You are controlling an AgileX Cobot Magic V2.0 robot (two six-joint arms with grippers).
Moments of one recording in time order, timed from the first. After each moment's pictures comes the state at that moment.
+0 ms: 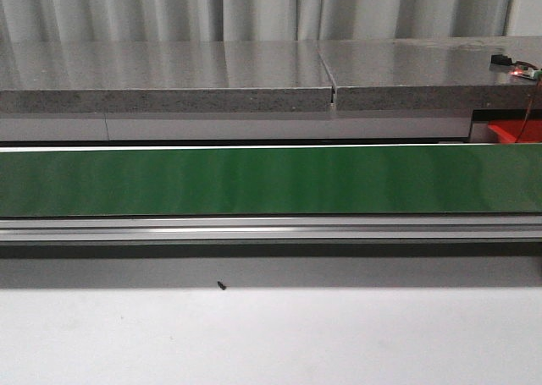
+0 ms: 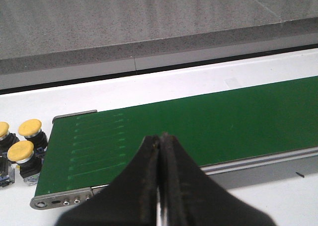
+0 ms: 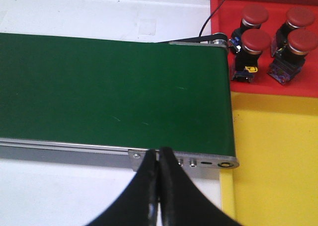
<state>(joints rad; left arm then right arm) -0.06 0.33 -0.53 -0.17 0.59 0.24 0.01 0.69 -0.49 -0.01 0.44 0.02</state>
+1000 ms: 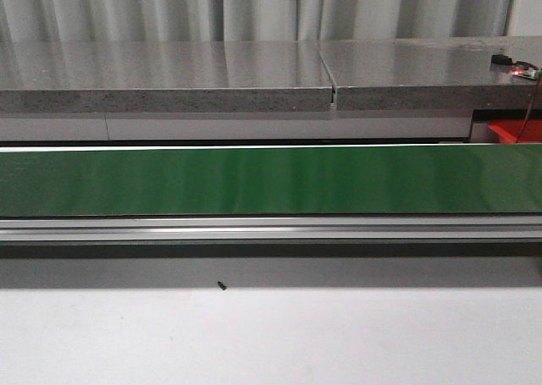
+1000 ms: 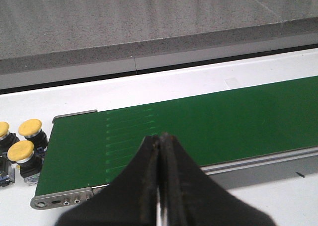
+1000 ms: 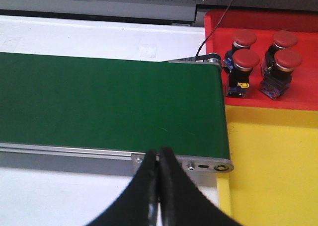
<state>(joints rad) -0.06 0.33 -0.53 -0.17 0.59 0.24 0.01 0.54 -0.45 -0.01 0.44 0.02</state>
